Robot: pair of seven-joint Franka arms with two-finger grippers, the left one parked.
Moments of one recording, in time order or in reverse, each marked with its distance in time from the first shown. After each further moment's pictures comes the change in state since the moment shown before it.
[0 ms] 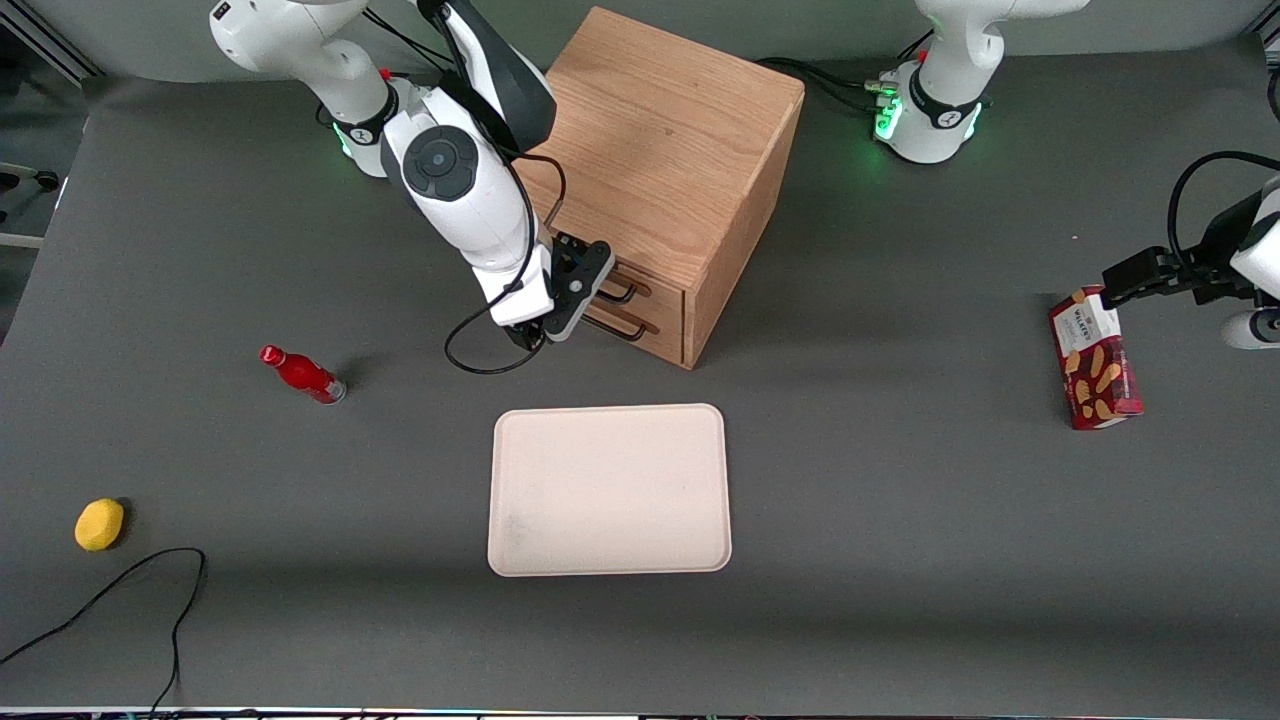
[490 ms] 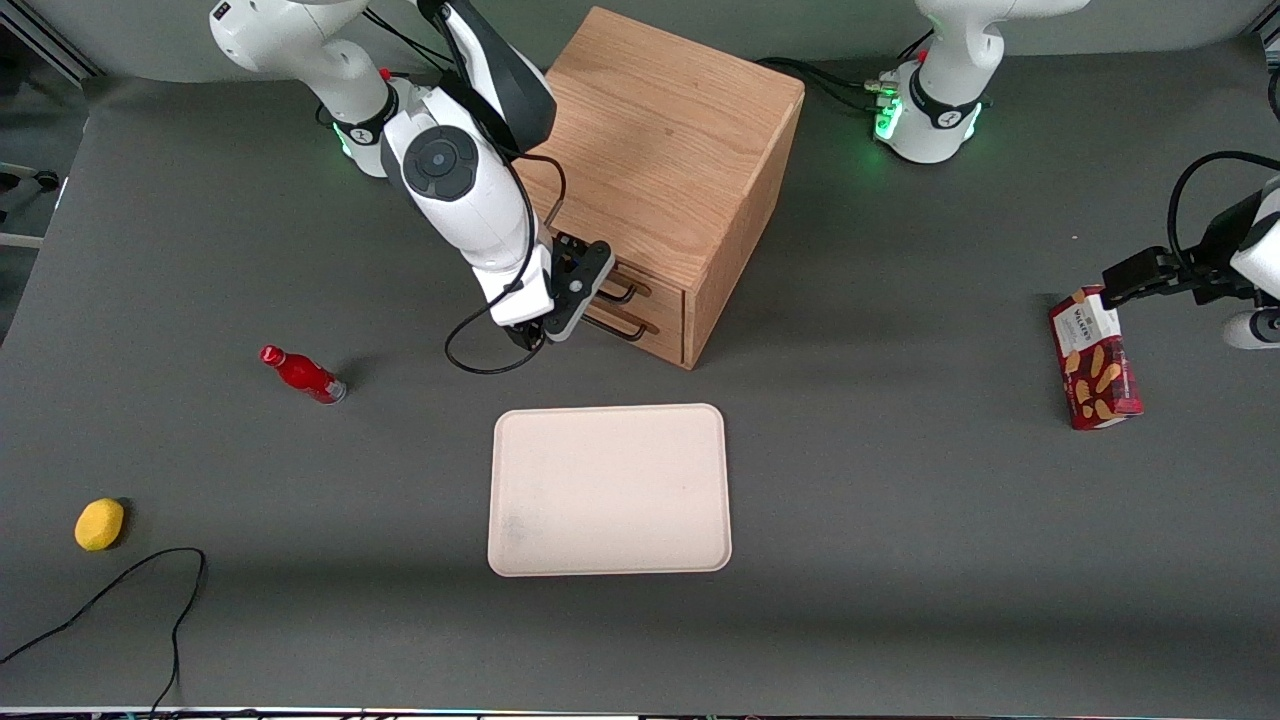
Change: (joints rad) arm 0.000 0.000 0.000 0.000 0.000 0.000 0.000
